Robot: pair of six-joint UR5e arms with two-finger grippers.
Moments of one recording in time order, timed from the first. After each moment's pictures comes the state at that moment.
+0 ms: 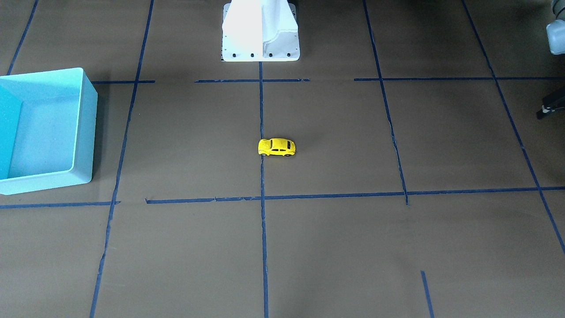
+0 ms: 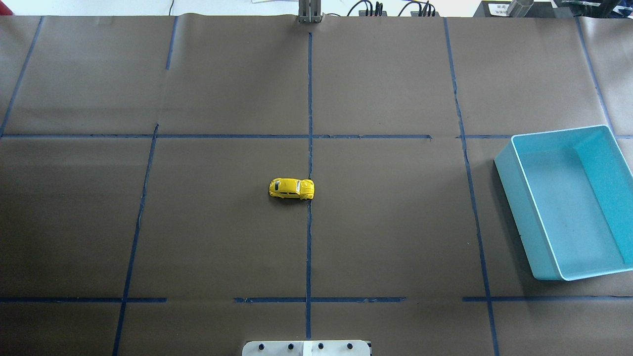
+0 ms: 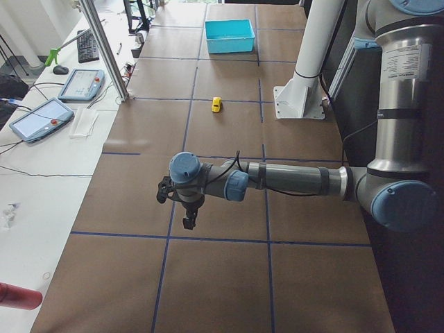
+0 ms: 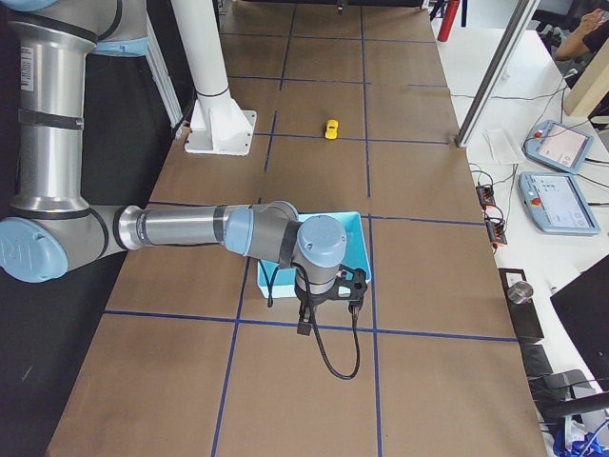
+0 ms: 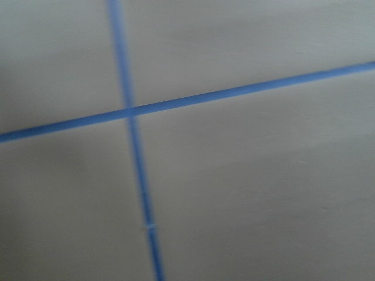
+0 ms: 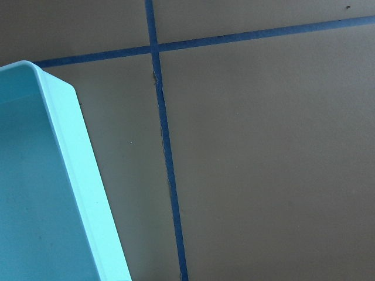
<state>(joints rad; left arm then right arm) -1.33 -1.55 -1.71 -1.70 -2.40 -0.03 1.67 -1.70 1.80 -1.85 2.34 -0.06</state>
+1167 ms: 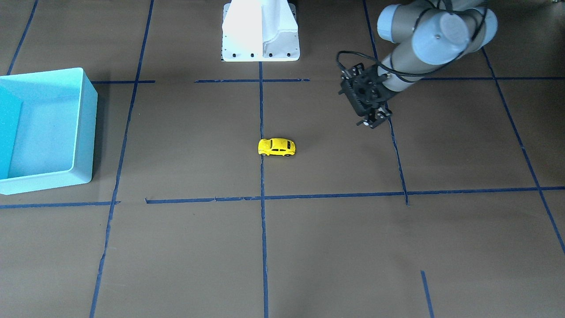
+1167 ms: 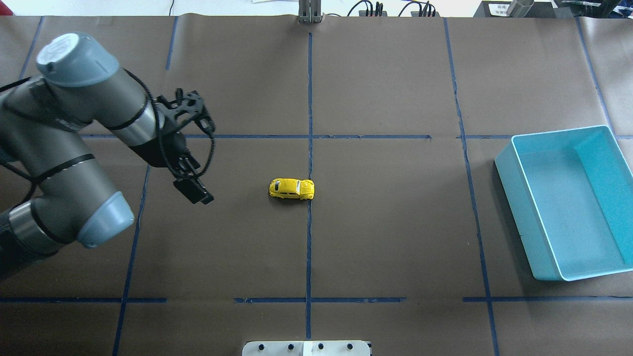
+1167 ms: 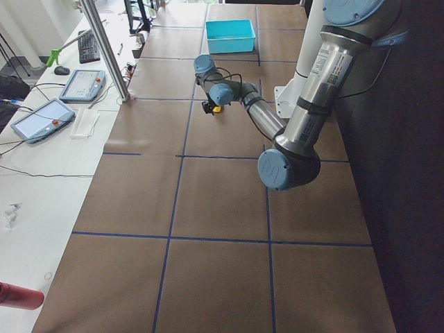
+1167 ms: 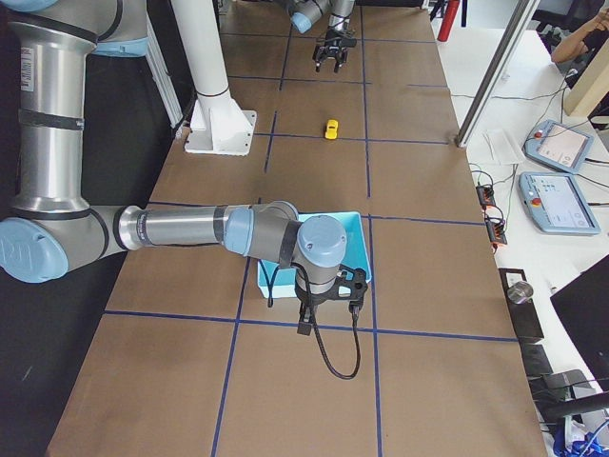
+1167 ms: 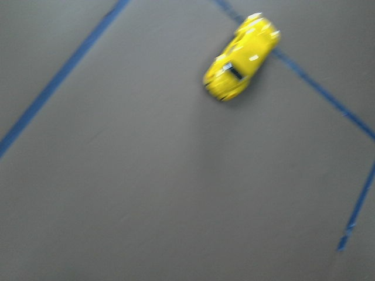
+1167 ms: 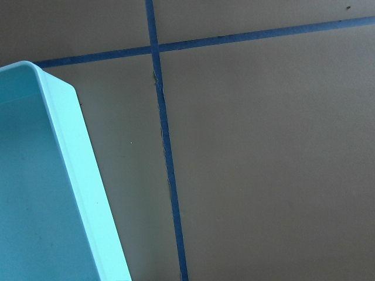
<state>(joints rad) -0.73 -2.07 -1.81 -1.66 -2.35 -0.03 1.67 -1.70 1.81 -1.85 2.34 -0.06</state>
